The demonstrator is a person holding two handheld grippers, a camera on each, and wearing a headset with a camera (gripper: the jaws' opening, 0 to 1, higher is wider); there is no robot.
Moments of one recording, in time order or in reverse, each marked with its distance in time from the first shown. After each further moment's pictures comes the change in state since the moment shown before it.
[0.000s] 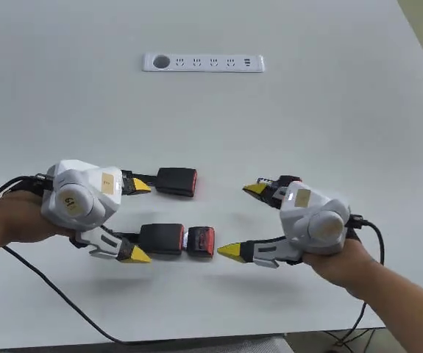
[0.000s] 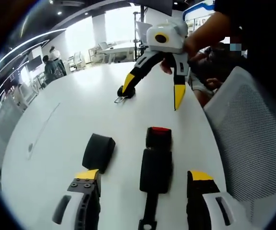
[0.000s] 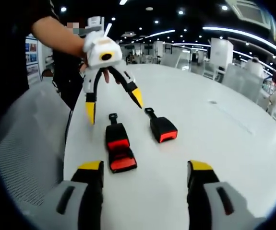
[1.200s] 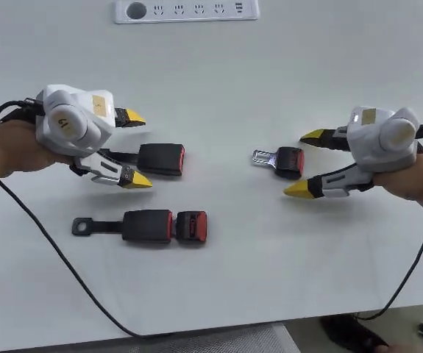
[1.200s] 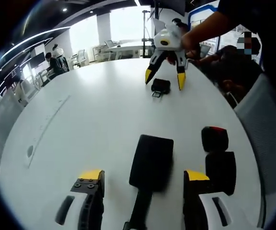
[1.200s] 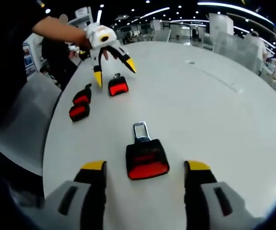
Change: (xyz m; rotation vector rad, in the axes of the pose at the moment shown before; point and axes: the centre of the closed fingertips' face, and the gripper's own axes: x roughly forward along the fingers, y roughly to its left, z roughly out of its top) left arm 0.058 0.092 -0.001 -0.025 0.002 -0.012; right arm -0.031 -0.103 -0.091 0.104 0.201 0.078
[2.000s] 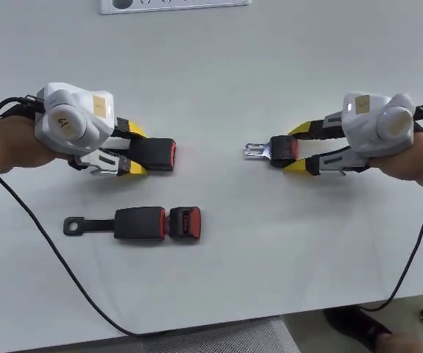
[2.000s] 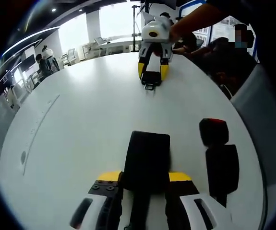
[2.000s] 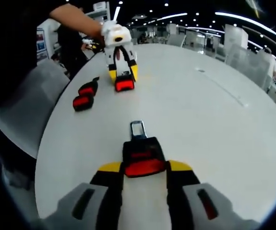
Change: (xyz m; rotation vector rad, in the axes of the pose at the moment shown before) left arm 0.010 -0.008 -0.006 0.055 0.045 -0.052; right arm -0.002 -0.011 0.000 -0.150 -0.025 0.044
